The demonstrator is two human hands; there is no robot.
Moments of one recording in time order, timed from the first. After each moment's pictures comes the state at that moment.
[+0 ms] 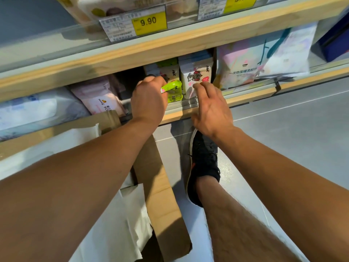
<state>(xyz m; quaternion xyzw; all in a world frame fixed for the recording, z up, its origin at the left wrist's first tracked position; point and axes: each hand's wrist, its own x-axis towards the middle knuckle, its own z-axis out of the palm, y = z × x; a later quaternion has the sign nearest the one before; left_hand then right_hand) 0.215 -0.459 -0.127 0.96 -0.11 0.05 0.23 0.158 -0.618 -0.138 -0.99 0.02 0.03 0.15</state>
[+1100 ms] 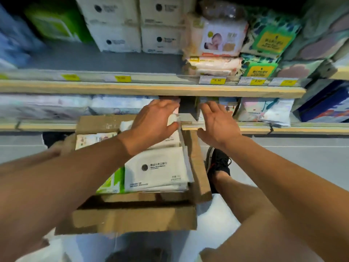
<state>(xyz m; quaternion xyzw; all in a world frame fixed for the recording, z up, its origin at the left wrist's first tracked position) 0.064 -0.278 0.069 0.97 -0.19 0.03 0.15 0.056 -0.477 0.083 -0.99 -0.12 0.07 0.05</state>
